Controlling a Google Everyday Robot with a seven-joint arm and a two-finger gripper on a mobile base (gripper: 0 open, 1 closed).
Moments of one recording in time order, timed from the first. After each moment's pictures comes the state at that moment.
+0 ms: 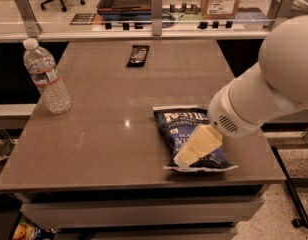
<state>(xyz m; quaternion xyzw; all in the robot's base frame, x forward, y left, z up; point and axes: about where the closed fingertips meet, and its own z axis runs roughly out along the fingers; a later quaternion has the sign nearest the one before) 0.440 -0.106 0.863 -0.44 0.87 0.07 0.24</state>
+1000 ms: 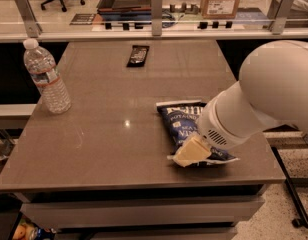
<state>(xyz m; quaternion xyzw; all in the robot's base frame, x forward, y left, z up) 0.431 -0.093 0.840 -0.46 0.86 0.05 0.23</state>
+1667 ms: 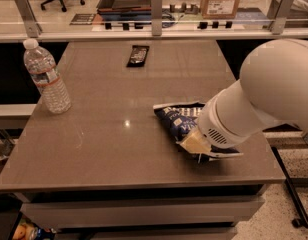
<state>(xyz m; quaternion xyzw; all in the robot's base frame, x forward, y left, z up) 0.430 -0.092 0.840 -0.46 0.85 0.05 0.23</state>
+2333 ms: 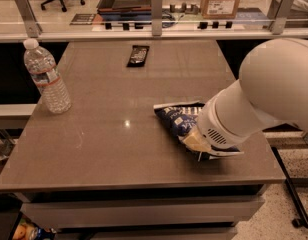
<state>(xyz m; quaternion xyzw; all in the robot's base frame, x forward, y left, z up) 0.430 -0.091 0.842 -0.46 0.85 0.05 0.23</state>
